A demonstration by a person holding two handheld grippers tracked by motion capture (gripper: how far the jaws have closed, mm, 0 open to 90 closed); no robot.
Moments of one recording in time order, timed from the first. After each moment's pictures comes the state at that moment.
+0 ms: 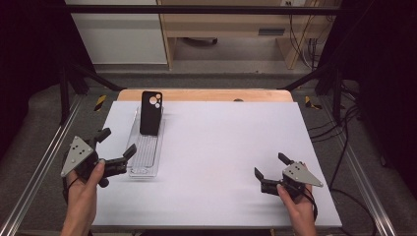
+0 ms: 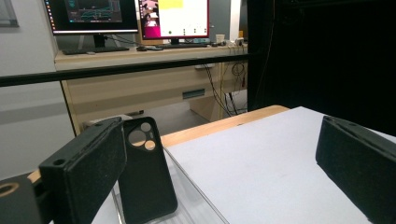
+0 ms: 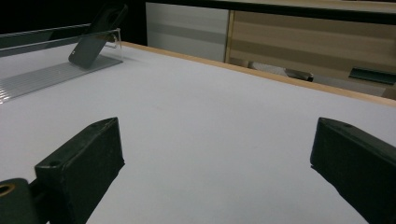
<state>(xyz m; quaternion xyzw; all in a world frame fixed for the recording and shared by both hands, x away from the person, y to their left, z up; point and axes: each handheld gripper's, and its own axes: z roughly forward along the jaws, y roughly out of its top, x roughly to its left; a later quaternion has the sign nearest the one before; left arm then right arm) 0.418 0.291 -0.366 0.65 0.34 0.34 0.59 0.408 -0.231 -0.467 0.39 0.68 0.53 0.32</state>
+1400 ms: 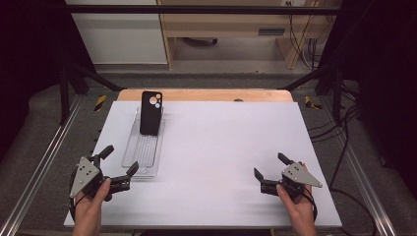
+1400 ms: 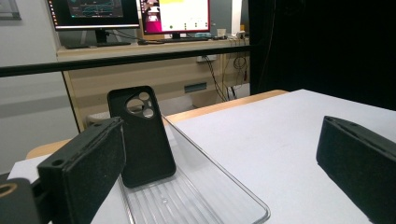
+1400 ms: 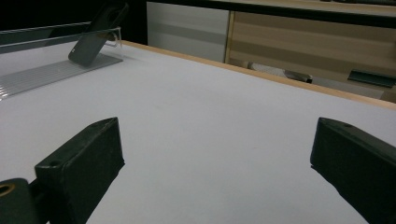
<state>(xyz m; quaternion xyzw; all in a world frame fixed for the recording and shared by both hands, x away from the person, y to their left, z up) 0.398 0.296 -0.421 0.65 0.34 0.35 0.59 0.408 -0.230 -0.467 0.38 0.68 0.53 0.33</state>
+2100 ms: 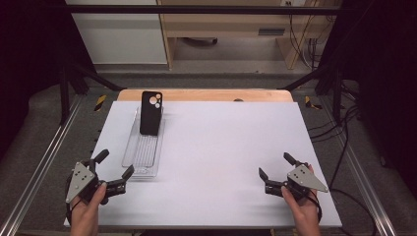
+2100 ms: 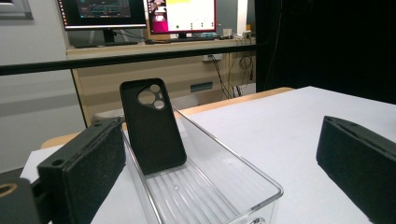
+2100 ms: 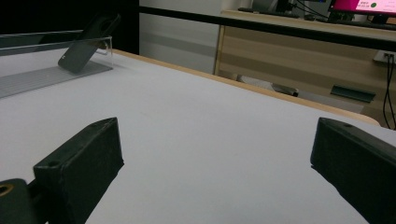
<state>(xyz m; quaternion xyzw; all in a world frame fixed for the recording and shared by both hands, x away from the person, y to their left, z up) 0.392 0.310 -0.434 0.64 0.34 0.36 0.59 0.401 -0.241 -0.466 0.37 0.67 0.53 0.36</state>
